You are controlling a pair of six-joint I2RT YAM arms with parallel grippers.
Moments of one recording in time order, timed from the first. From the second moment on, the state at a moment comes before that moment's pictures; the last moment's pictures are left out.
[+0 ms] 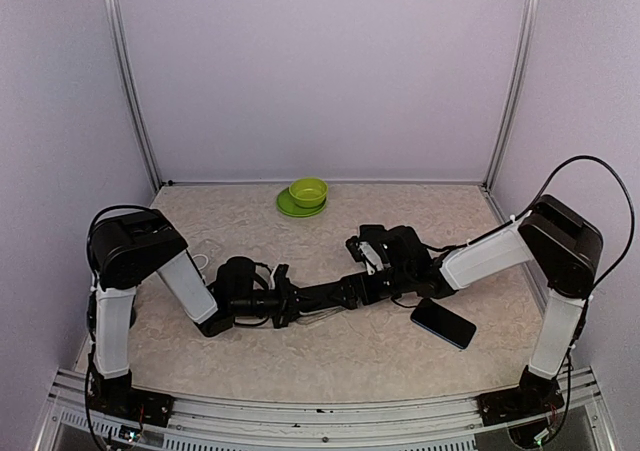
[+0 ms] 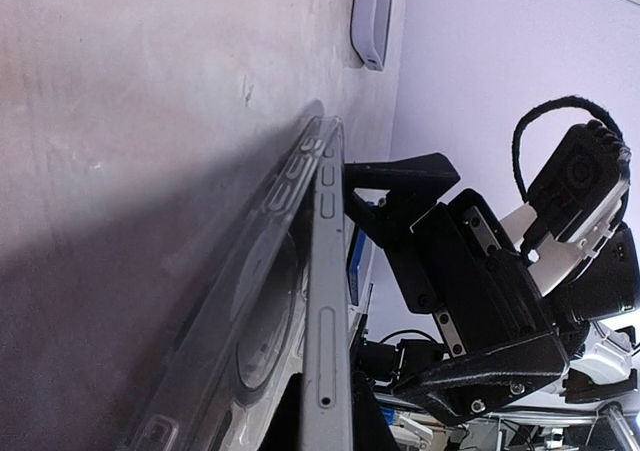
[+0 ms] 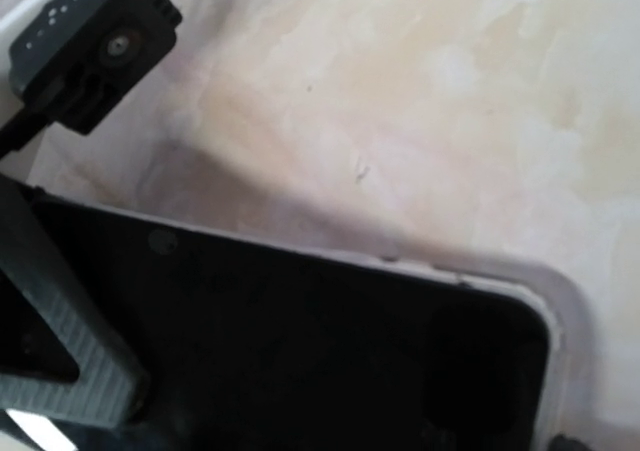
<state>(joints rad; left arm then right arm) -0.78 2.12 0.66 1.15 0.52 -1.45 0.79 1.86 0.87 0.30 -0.34 0.42</state>
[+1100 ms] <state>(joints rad) -0.80 1.98 0.63 1.08 0.57 -1.28 0.70 1.76 0.82 0.23 -0.52 0.47</state>
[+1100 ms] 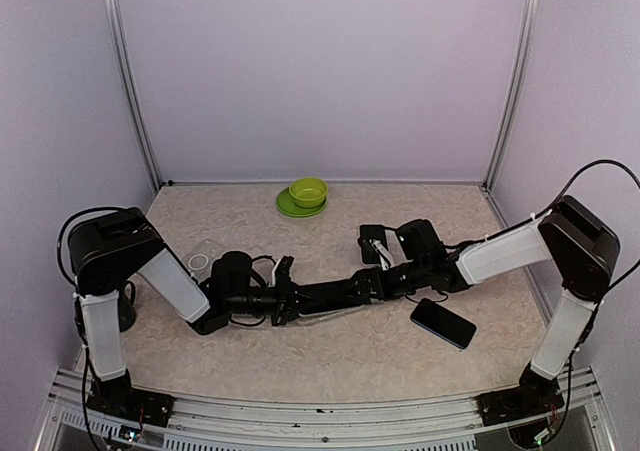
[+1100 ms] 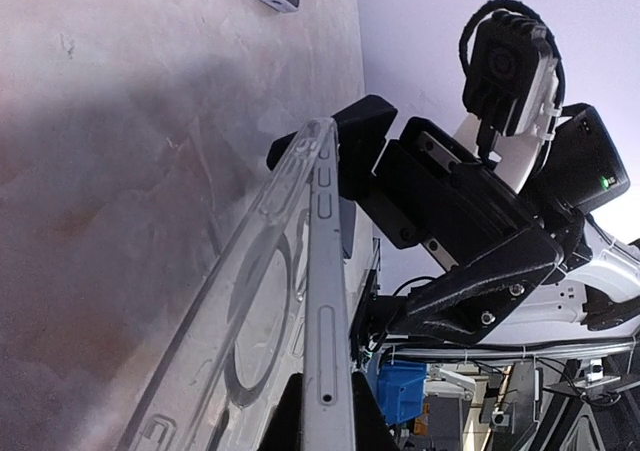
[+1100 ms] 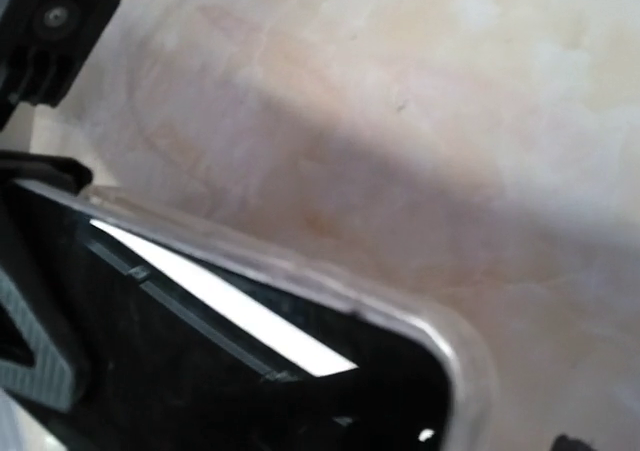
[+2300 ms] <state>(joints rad) -0.87 1.93 0.66 1.08 0.63 -1.19 0.70 1.72 0.72 0.48 -0.86 0.67</state>
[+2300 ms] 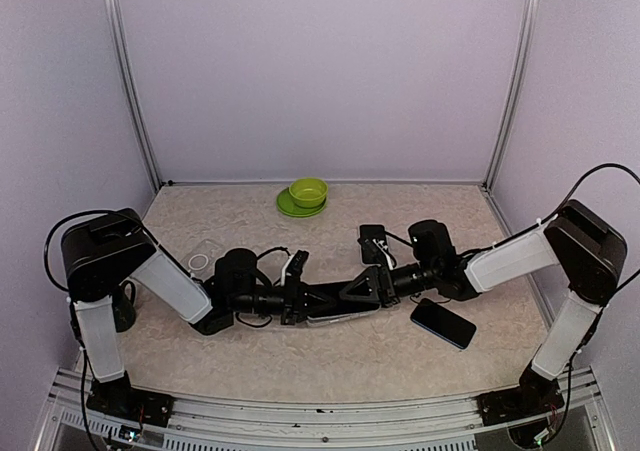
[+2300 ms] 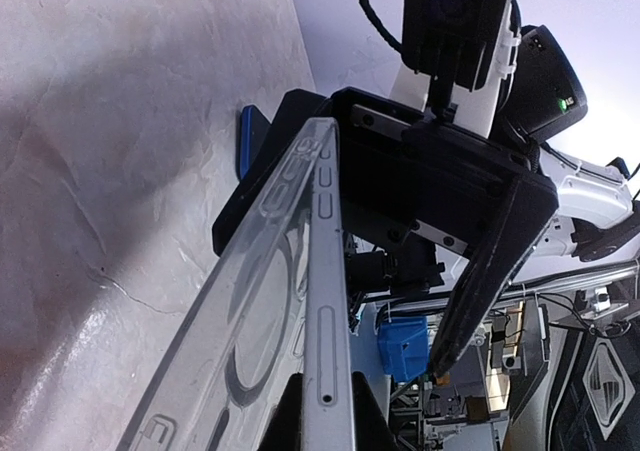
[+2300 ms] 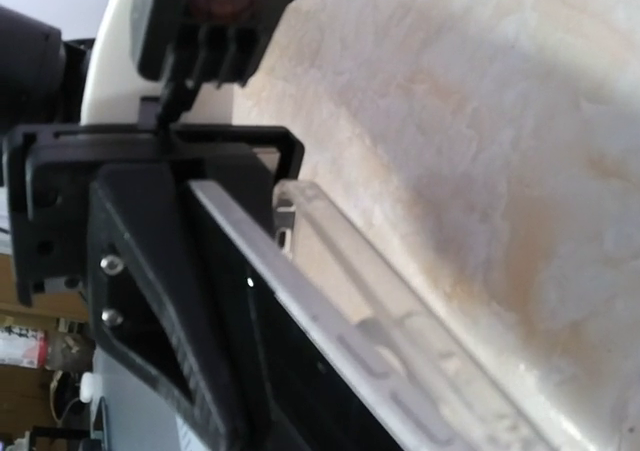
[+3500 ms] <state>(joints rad) -0.87 1.93 0.66 1.18 0.70 -1.16 0.68 1.72 0.67 0.68 -0.98 0.80</state>
